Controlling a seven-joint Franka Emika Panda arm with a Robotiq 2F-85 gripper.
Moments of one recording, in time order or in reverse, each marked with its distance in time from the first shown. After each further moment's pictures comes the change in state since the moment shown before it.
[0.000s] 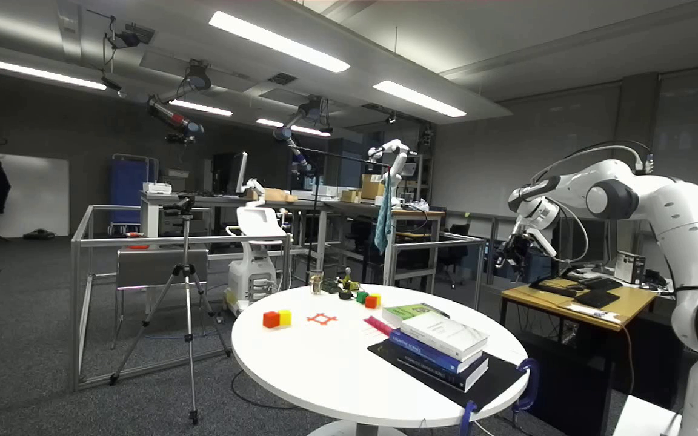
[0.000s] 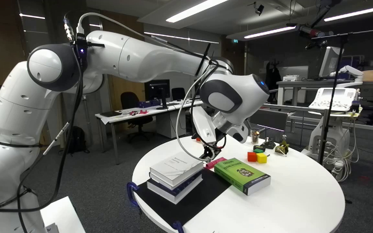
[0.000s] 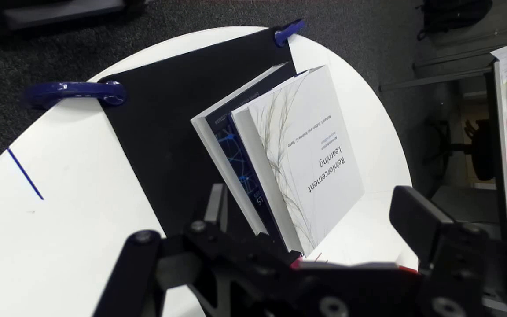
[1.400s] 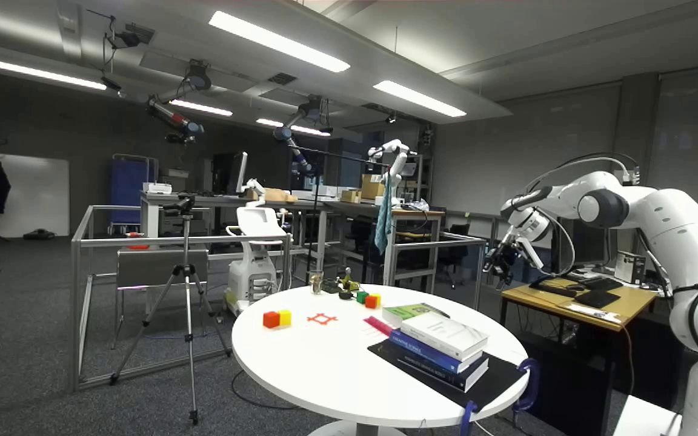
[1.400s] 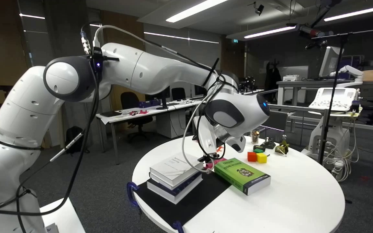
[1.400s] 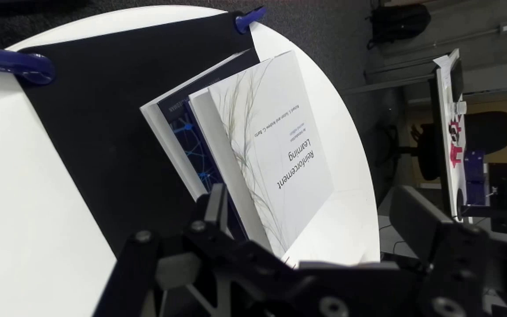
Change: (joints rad) arm -0.037 0.107 0.083 0.053 0.109 -0.009 -0.003
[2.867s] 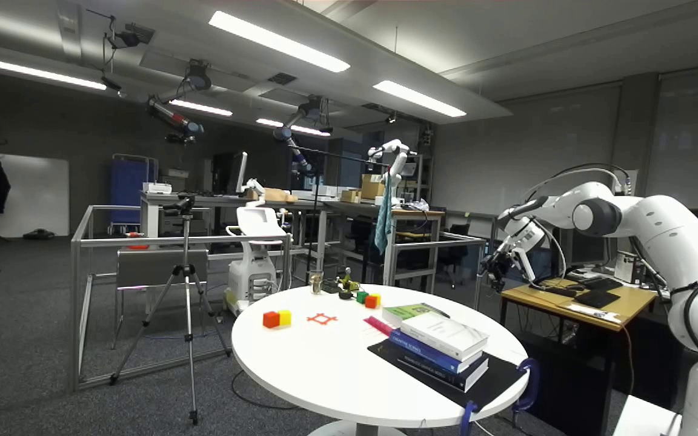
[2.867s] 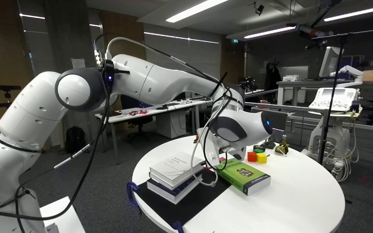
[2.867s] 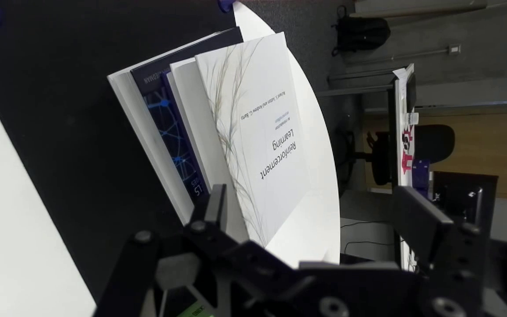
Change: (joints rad) arm -0.032 0.093 0.045 0.046 0.085 -0.003 -0.104
